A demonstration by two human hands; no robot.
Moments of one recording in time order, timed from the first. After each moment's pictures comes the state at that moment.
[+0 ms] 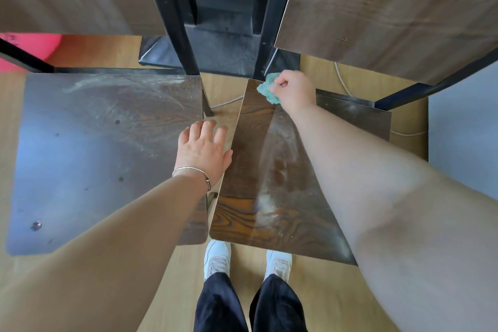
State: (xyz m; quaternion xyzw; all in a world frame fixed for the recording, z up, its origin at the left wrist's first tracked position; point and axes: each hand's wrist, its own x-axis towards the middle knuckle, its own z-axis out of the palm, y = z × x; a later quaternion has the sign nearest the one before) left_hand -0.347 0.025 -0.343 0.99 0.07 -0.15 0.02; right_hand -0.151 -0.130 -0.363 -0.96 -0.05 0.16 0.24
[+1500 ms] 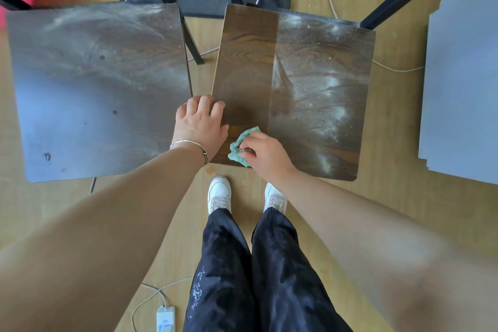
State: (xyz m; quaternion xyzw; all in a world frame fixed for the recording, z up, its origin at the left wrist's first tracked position) left_hand -0.433 -0.029 -0.310 0.98 0.03 -0.19 0.03; right_hand -0.434 -0.214 -0.356 -0.89 -0.22 0.27 0.31
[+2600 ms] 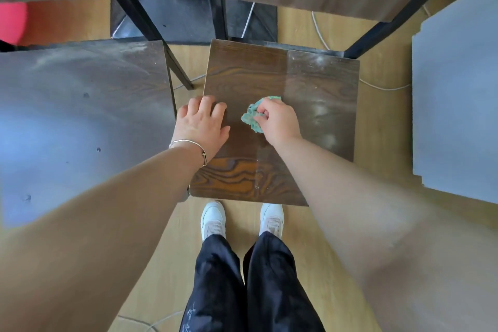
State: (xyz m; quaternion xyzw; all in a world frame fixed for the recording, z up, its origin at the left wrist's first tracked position) left_hand -0.356 -0.036 -0.321 0.99 0.00 -0.17 0.03; right_hand -0.291 -0.213 -0.359 -0.94 -0.06 0.23 0.25
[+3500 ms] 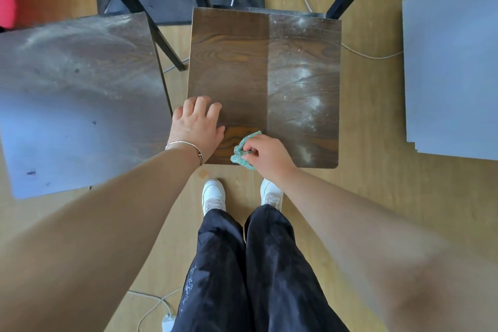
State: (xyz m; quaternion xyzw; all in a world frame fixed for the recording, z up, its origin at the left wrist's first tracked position) left_hand -0.428 -0.068 -0.300 0.98 -0.01 -0.18 0.04; right_hand -0.439 -0.264 -0.352 -0.89 -0.15 0.29 0.30
